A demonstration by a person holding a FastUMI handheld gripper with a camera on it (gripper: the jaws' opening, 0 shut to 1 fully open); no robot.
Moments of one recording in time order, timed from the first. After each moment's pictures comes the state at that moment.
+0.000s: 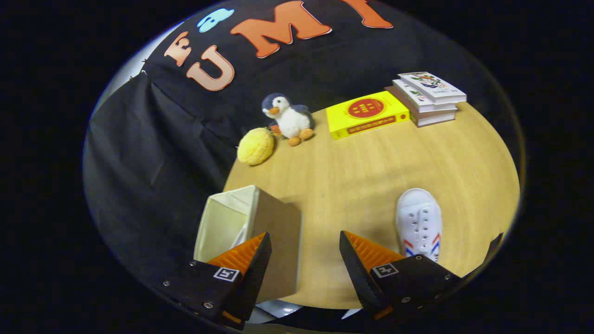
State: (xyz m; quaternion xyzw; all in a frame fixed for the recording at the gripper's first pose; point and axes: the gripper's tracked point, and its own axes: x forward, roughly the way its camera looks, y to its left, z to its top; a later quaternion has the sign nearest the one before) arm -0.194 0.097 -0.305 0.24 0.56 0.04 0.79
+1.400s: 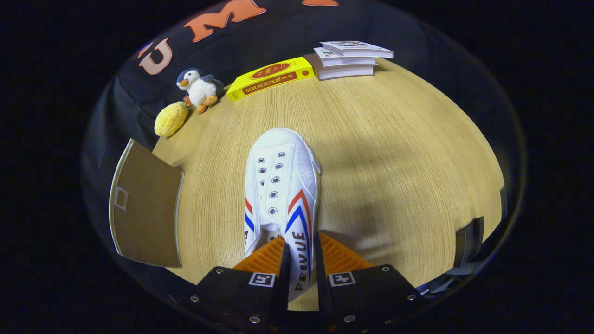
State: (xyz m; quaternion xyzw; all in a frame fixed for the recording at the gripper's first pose) arm -0.305 -0.018 -0.419 0.18 0.62 -0.06 0.76
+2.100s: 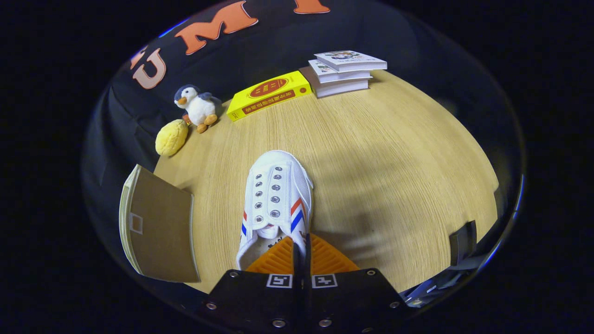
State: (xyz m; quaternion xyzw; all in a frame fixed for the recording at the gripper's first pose) arm -0.260 -0.011 -0.381 0.20 0.59 -0.08 0.78
